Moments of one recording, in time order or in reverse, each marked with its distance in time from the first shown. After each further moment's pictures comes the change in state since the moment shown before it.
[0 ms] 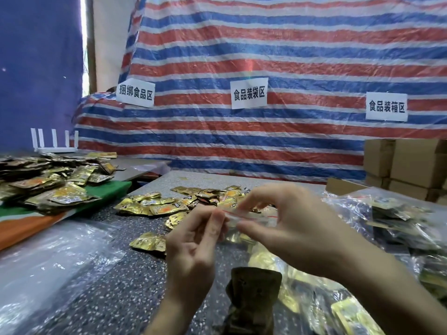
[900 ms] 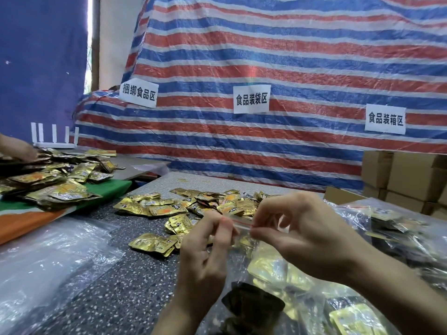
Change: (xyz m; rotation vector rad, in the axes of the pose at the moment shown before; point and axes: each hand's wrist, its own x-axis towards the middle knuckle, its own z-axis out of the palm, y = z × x) left_hand -0.003 0.002 0.001 0.022 -0.110 -0.005; right_hand 0.002 0.009 -0.004 0.062 -0.052 -0.072
